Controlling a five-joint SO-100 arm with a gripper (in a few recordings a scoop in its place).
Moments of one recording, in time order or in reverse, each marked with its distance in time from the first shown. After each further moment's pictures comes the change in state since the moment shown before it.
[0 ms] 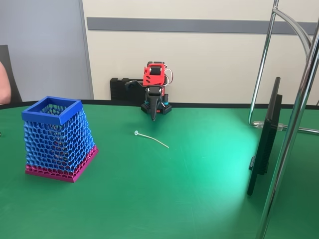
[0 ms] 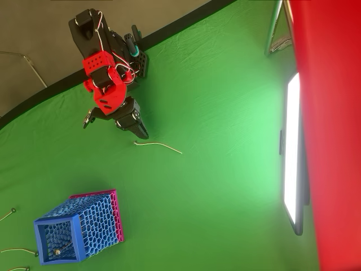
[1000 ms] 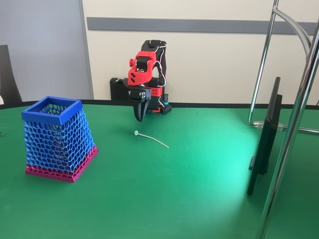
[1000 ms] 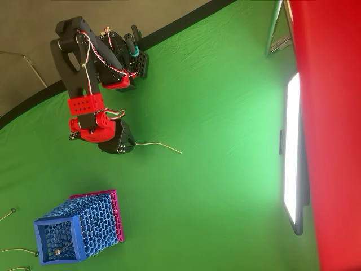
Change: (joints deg) arm 12.8 -60.1 -42.7 12.0 14.9
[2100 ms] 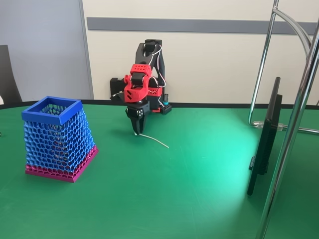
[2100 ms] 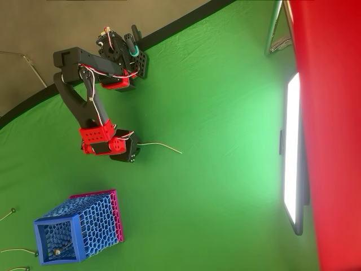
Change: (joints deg) arm 0.6 -25.4 -9.5 -0.8 1.5
